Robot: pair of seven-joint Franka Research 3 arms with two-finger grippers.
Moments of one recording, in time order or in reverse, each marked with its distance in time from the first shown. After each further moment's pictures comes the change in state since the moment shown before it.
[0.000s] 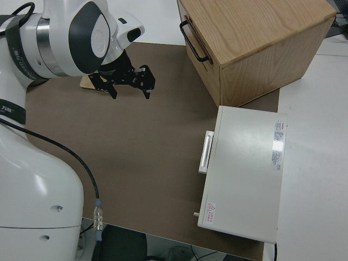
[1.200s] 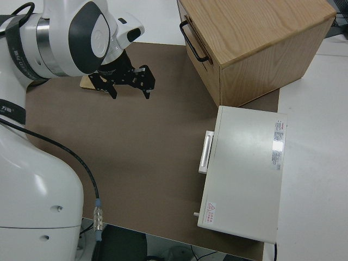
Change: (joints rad) left arm 0.000 0.098 -0.207 -0.165 -0.148 0.208 -0.150; right arm 0.000 0.000 0.000 0.000 0.000 0.000 0.000
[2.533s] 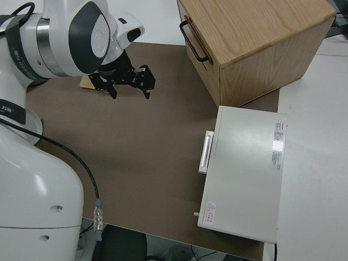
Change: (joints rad) left arm -0.037 0.078 -0.022 -0.093 0.044 0.149 -0.062; right arm 0.000 0.000 0.000 0.000 0.000 0.000 0.000
